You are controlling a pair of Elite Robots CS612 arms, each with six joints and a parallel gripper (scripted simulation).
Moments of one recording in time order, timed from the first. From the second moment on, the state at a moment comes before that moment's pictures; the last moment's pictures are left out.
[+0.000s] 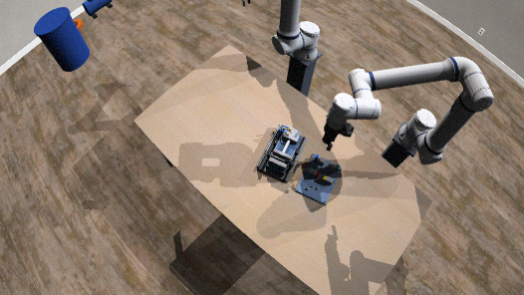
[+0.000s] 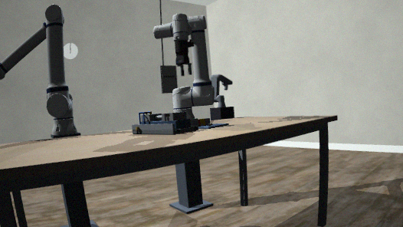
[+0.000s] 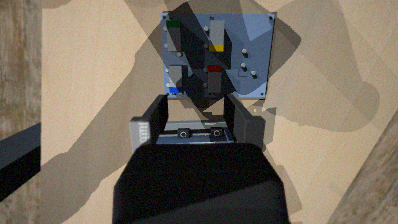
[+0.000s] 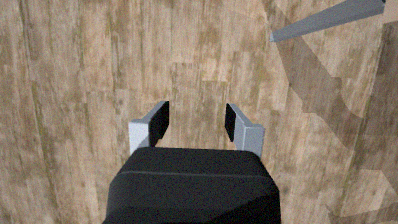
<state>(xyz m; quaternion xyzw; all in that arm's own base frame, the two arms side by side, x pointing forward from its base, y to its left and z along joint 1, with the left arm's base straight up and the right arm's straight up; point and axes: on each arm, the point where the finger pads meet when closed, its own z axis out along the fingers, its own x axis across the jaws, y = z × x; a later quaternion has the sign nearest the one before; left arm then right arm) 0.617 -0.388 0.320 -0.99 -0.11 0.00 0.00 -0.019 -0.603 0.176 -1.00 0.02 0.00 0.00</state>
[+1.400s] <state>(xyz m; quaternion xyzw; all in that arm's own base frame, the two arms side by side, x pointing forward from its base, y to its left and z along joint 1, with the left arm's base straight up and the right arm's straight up) 0.621 -0.354 0.320 -0.99 -0.14 0.00 0.00 -0.019 -0.603 0.176 -1.00 0.02 0.00 0.00</state>
